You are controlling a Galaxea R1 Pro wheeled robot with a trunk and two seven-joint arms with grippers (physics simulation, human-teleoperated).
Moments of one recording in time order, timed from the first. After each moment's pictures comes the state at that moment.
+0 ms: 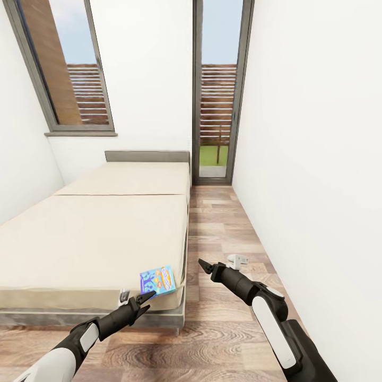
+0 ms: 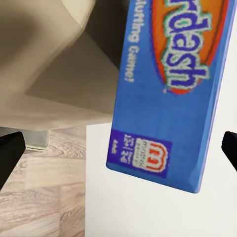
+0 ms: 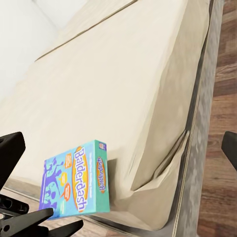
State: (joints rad) left arm -0.66 0.07 0.69 -0.23 -0.05 0.47 -1.06; right arm -0.35 0.00 0.23 -1.44 -0.61 0.51 0.10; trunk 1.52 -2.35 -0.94
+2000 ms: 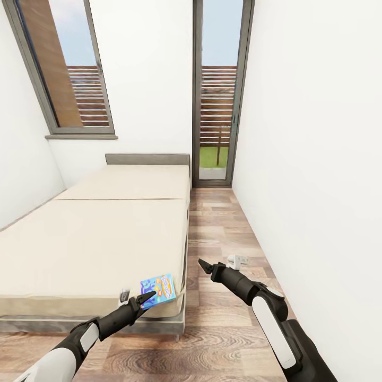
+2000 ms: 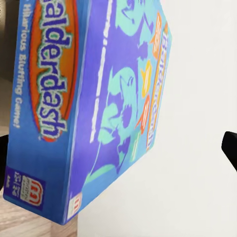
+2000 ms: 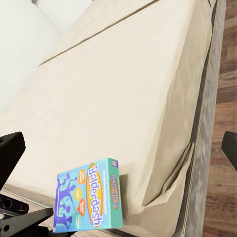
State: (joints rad) left arm -0.66 0.07 0.69 -0.23 -0.05 0.47 -1.06; right arm -0.35 0.00 0.23 -1.43 -0.61 0.51 0.10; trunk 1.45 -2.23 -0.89
